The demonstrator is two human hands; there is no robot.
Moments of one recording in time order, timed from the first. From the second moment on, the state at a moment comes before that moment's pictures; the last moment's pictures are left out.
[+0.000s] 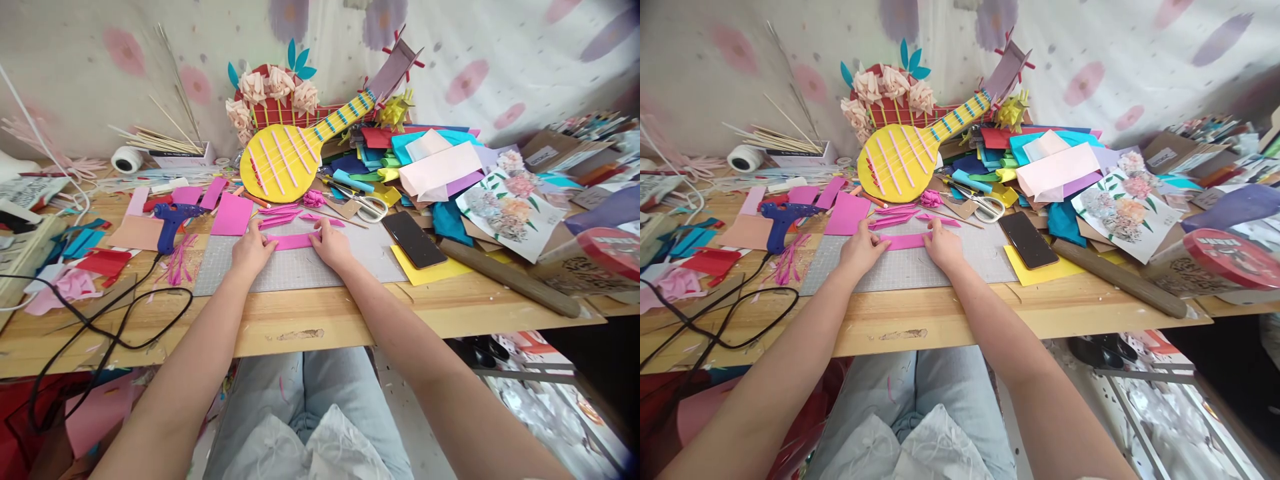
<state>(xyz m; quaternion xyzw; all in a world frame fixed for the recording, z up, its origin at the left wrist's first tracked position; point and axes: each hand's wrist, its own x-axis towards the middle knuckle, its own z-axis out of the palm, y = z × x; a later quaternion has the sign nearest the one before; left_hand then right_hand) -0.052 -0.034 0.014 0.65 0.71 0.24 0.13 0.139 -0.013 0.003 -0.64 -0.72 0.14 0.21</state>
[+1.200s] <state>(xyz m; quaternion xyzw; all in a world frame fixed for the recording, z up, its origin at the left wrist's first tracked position) -0.036 -0.042 0.009 0.69 0.70 0.19 -0.01 0.120 -0.028 0.002 -0.58 -0.78 -0.03 0.24</state>
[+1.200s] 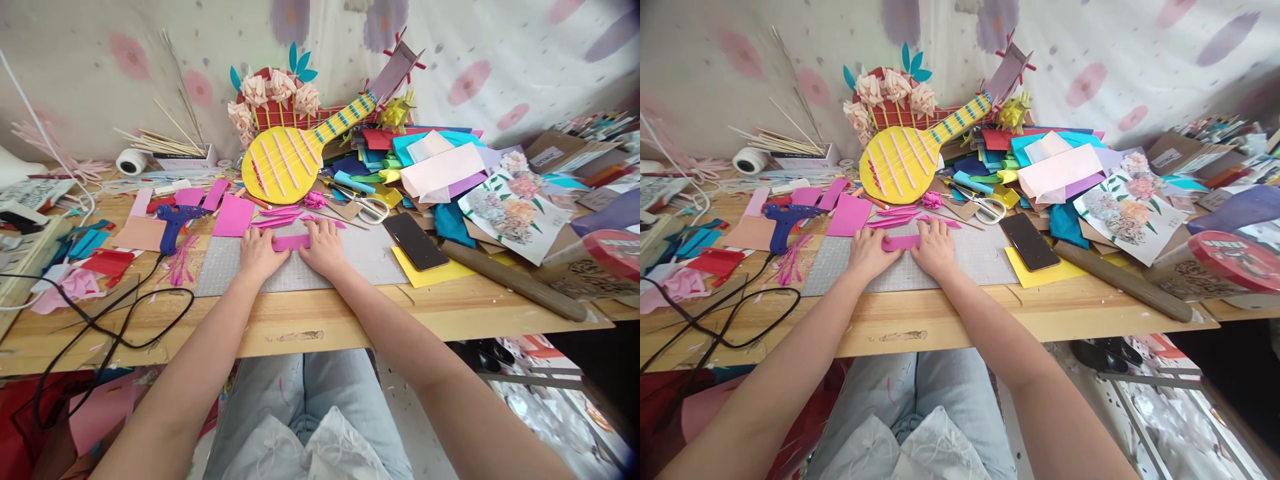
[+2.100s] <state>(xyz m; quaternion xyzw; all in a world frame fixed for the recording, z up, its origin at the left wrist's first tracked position) -0.036 -0.039 0.009 0.66 0.73 0.19 0.05 0.152 -0.019 -0.007 -0.56 -0.81 0.03 0.17</state>
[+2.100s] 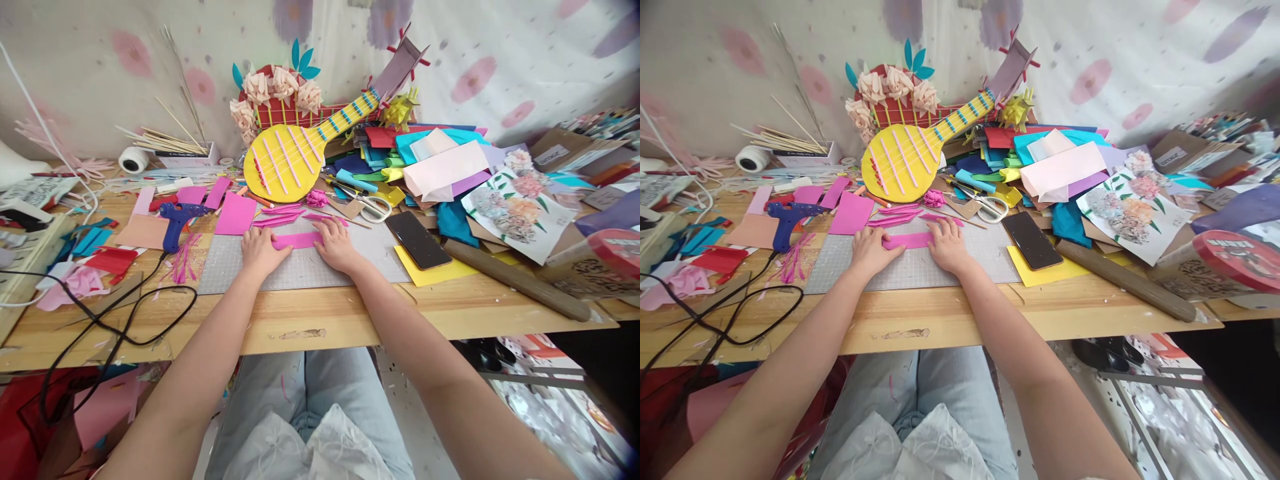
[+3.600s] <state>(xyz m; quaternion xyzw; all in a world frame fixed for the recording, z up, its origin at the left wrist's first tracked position) -0.053 -0.027 0.011 0.59 0.68 0.34 0.27 0.130 -0.015 -0.003 -0.47 -0.85 0.07 0.20</state>
